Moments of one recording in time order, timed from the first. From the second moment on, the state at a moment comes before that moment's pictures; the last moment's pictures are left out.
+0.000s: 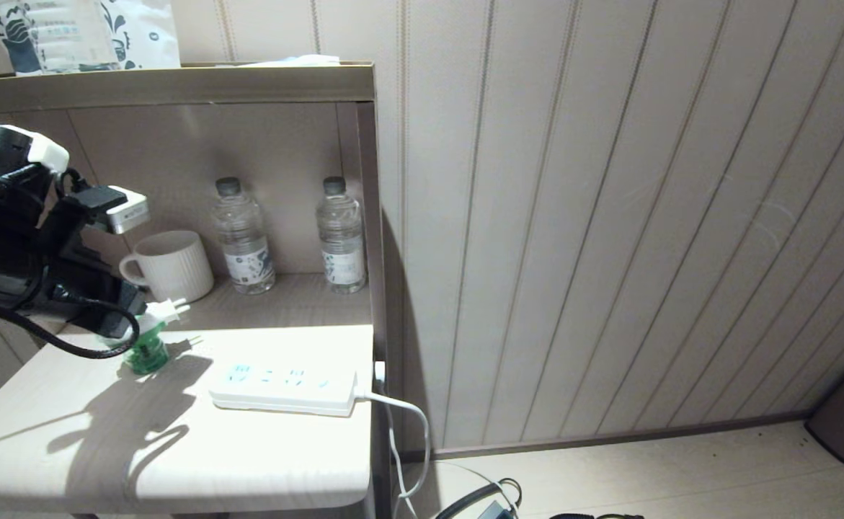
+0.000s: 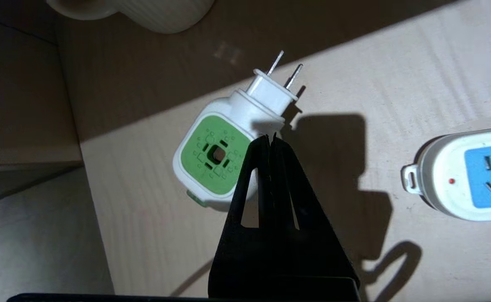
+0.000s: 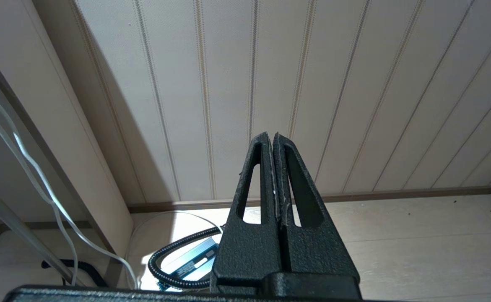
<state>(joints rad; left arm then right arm) -0.07 1.59 -1.24 0.47 0.07 0.34 0.00 0.00 0.00 0.00 -0.02 0.01</state>
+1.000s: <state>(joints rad) -0.17 1.73 -1.28 0.41 0.13 0.36 0.00 0.00 0.00 0.00 -0.02 0.01</state>
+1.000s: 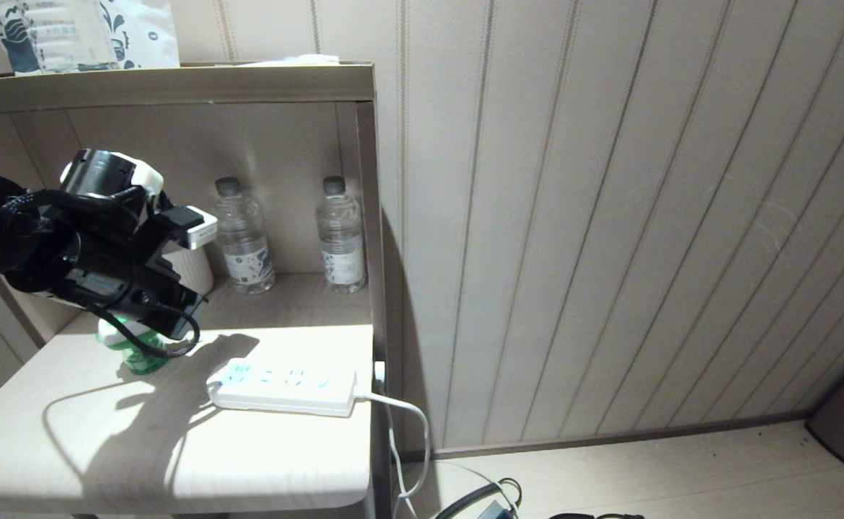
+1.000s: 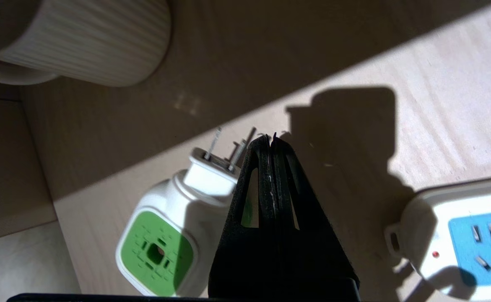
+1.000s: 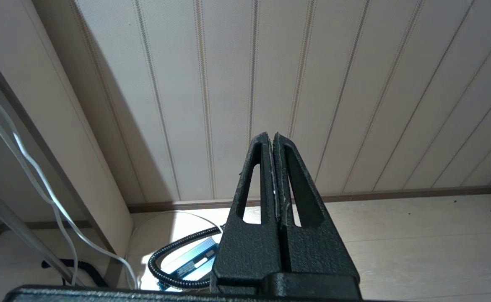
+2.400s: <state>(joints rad) -0.06 1.81 -1.34 0.32 0.14 0.36 0.00 0.00 0.00 0.00 -0.02 0.01</state>
